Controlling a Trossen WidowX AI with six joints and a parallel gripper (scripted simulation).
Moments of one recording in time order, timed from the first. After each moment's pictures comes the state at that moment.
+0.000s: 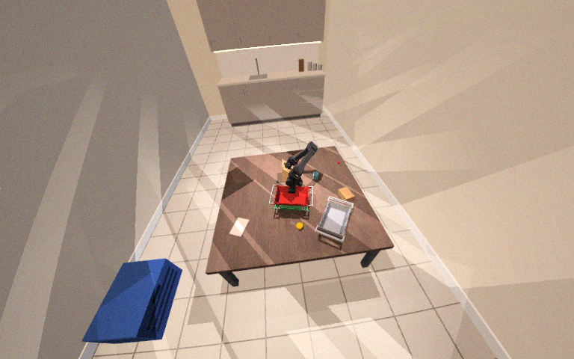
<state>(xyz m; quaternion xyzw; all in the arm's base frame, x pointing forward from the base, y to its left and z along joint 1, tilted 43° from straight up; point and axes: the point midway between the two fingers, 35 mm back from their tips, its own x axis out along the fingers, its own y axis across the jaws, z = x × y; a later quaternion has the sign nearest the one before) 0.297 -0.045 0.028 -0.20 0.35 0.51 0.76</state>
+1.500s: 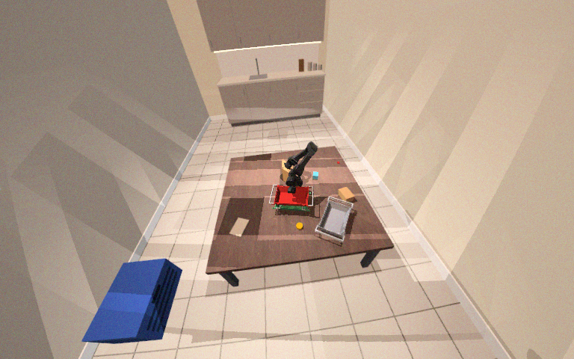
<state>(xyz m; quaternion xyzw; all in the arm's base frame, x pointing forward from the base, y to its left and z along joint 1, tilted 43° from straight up) 0.297 -0.045 0.028 -0.20 0.35 0.51 0.76</state>
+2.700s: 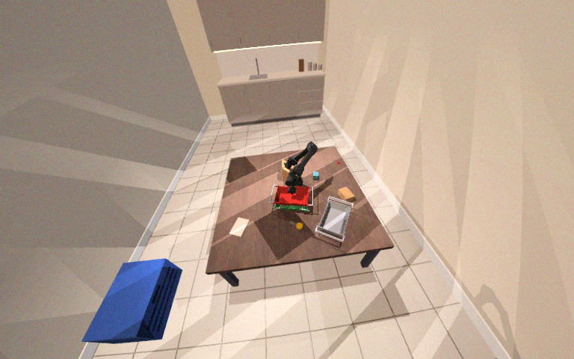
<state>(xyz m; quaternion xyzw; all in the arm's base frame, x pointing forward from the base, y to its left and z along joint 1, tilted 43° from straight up) 0.292 -0.043 0.031 -0.19 0.35 0.52 0.75</state>
